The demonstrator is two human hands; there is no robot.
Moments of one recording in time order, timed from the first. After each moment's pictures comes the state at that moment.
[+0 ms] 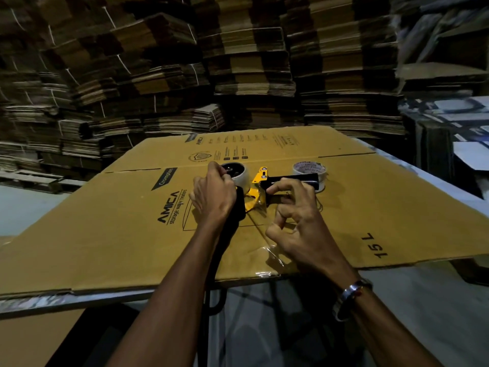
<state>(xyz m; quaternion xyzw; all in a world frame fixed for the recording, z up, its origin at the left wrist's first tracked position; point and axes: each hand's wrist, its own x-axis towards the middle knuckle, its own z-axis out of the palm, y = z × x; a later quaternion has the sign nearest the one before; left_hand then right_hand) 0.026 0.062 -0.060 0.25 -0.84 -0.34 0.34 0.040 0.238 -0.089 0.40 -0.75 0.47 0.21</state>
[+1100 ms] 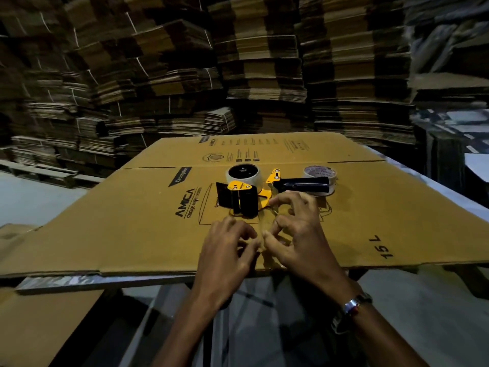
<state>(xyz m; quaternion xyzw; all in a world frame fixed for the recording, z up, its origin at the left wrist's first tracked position) 0.148 0.082 -0.110 0.03 -0.92 -0.27 0.30 0.067 0.232 -0.097 0.40 -0.80 0.37 0.23</state>
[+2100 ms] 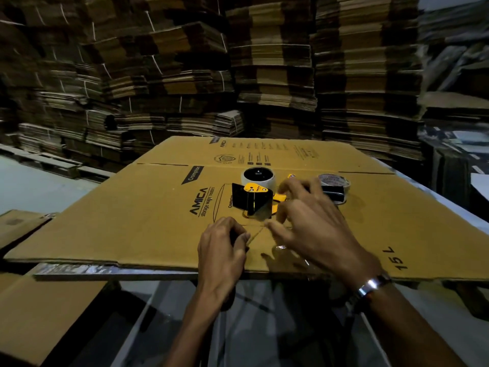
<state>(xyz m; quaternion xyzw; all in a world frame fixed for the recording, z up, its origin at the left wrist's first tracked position) 0.155 0.060 -0.109 0.14 -0.84 -0.38 0.36 0.090 0.212 -0.027 0.38 -0.90 0.09 0.17</state>
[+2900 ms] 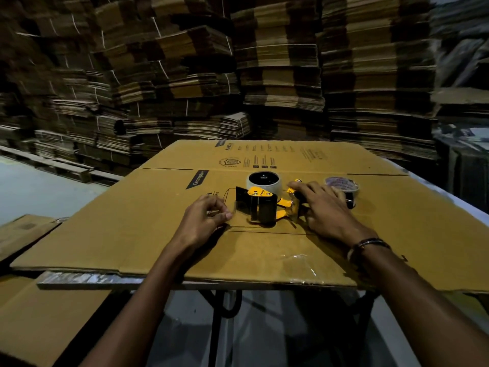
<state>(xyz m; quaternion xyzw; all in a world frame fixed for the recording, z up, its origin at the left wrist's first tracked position) 0.109 -0.032 -0.091 0.10 -0.86 -0.45 0.23 -0.036 0.220 -0.068 0.38 -0.91 0.15 0.11</state>
